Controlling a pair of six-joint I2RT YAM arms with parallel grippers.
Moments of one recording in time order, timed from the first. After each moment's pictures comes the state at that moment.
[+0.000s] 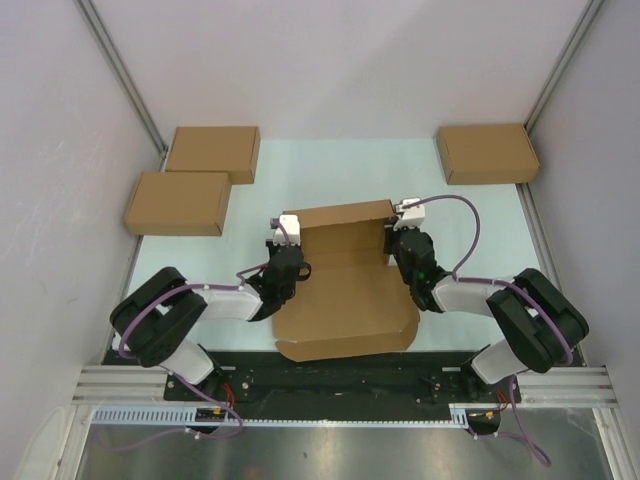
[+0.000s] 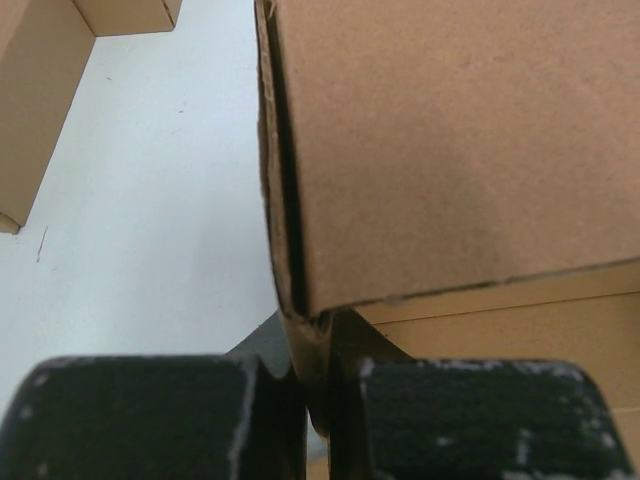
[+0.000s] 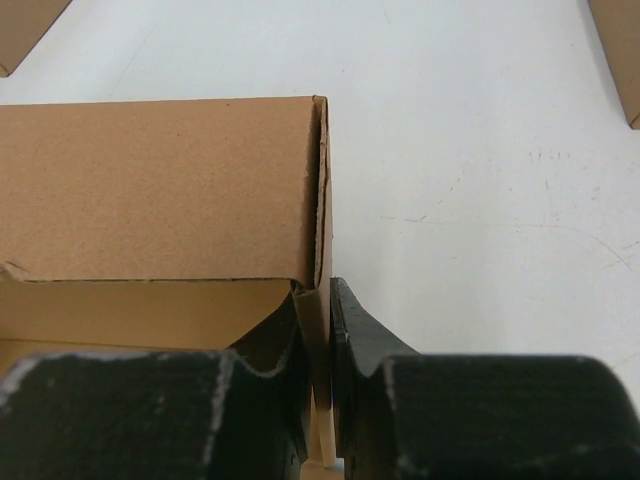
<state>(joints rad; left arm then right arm) -0.79 1.53 0.52 0.66 -0.76 -0.23 0.62 1.49 0.52 0.79 0.43 0.16</state>
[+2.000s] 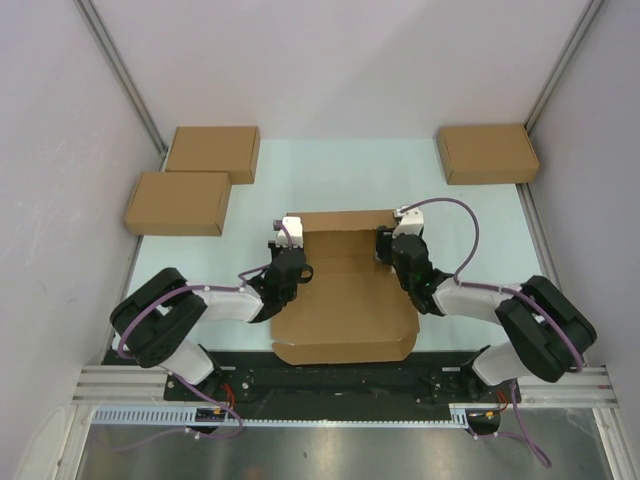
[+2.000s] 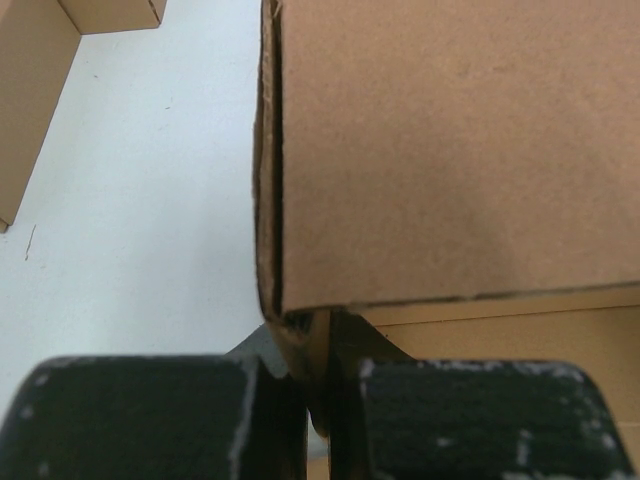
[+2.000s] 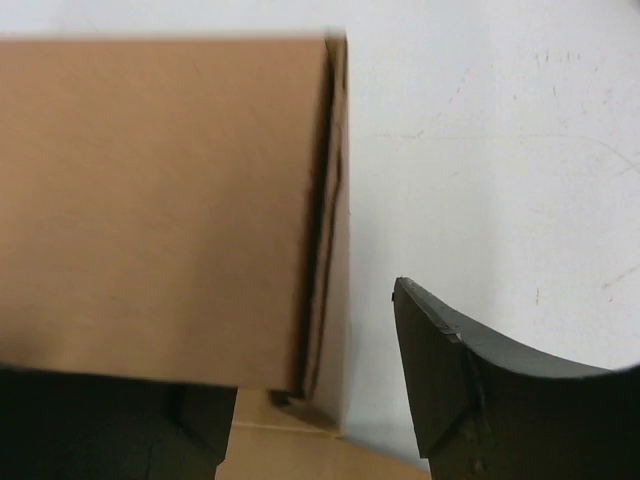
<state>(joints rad) -0.81 1.53 0.52 0.64 -0.77 -0.23 0.67 1.46 0.53 0.57 0.50 0.27</state>
